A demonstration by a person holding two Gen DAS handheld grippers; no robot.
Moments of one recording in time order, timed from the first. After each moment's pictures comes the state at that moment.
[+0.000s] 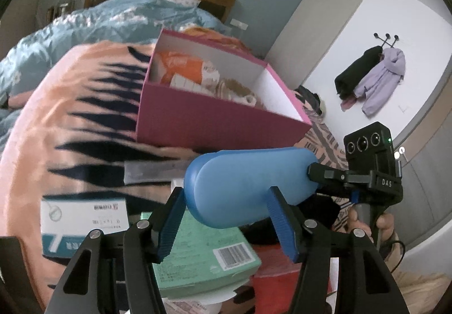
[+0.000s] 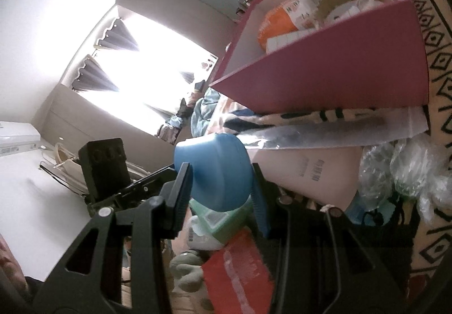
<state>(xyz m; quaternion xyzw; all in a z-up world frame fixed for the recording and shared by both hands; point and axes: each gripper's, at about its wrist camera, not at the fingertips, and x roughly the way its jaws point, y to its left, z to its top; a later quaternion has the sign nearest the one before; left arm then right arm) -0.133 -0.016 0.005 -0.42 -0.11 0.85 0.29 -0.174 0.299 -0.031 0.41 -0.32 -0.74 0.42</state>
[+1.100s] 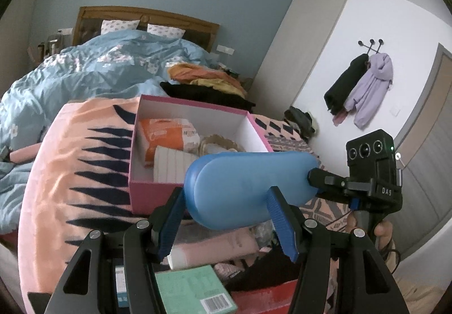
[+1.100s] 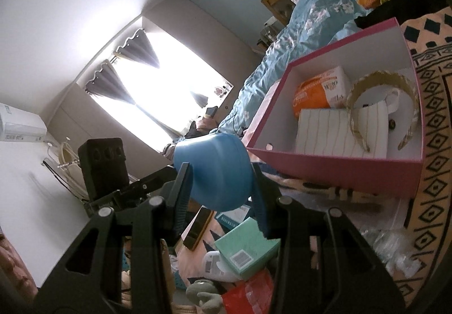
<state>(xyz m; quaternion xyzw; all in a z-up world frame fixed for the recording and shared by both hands) -0.163 -0.003 0.090 -0.35 -0.08 0.88 0.31 -0.202 0.311 0.053 0.33 -0.30 -0.78 0.44</state>
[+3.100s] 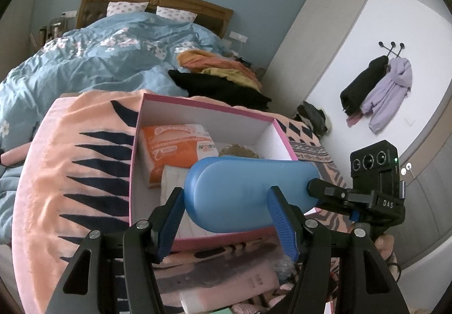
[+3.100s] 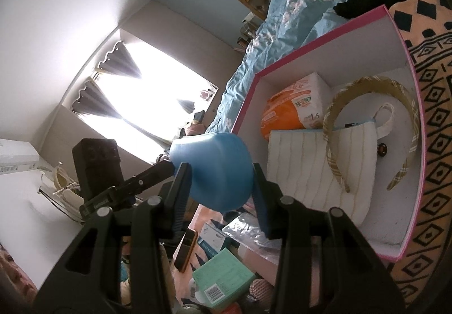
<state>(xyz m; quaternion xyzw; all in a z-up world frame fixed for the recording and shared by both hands) -0.259 0.019 0.070 -0.40 -0.10 0.86 0.29 -0.285 0.323 0.027 0.36 -0.34 -0.77 0.40</state>
